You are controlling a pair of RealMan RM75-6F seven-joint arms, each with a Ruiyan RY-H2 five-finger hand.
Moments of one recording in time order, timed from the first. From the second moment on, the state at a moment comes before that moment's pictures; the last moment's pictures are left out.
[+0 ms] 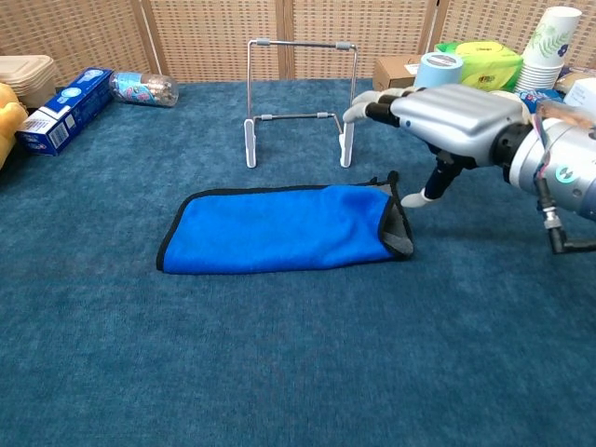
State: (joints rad) left arm -0.08 -1.19 -0.07 -1.82 1.50 1.54 0.13; right arm 0.75 -1.60 0.13 -1.42 -1.31 1.04 -0.39
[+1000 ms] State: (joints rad) left arm -0.07 -1.19 -0.06 -1.82 1.49 1.55 0.13; right arm 0.80 -1.72 0.13 -1.16 -1.40 0.97 -0.23
